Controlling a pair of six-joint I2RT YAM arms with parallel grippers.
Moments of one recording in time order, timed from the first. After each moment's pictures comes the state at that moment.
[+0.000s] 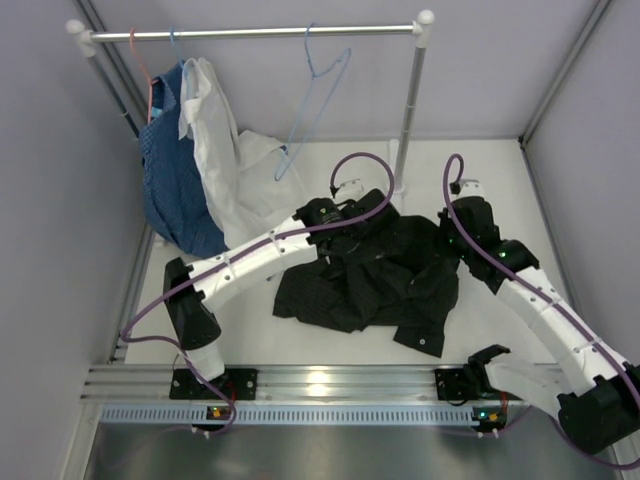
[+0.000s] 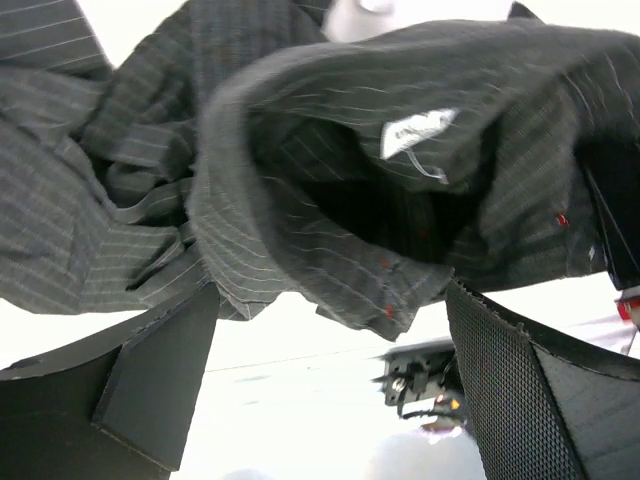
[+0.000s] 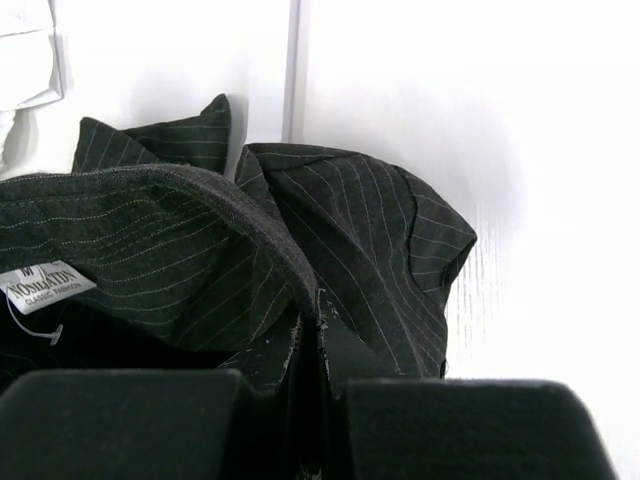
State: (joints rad) left arm -1.06 1.76 1.80 -1.06 -0.32 -1.13; right arm 0.41 1.01 0.91 -0.60 0.22 0.35
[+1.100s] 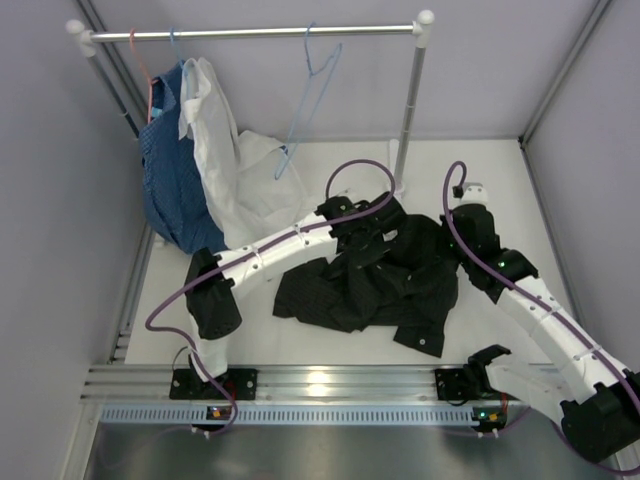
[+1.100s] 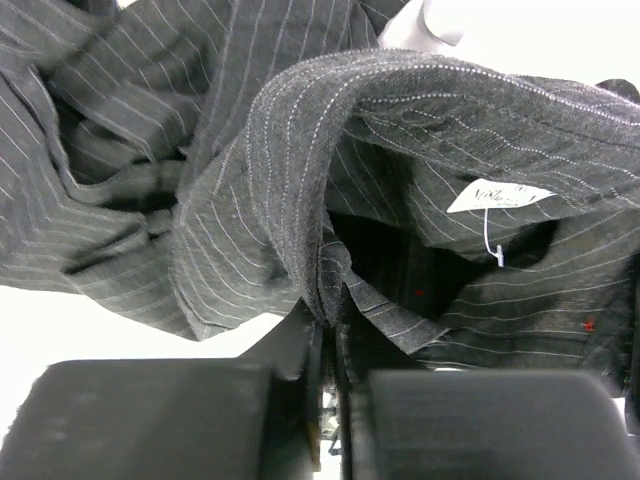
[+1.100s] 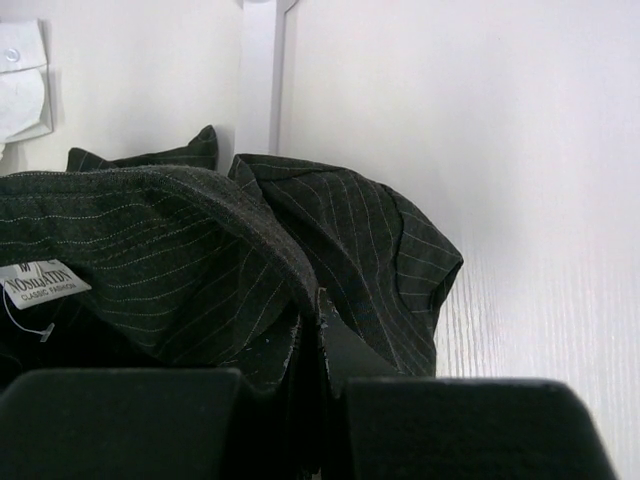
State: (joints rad) left arm -1.03 1.89 1.83 -1.11 -0.31 -1.43; right arm 0.42 0.96 0.82 -0.48 0.28 0.33
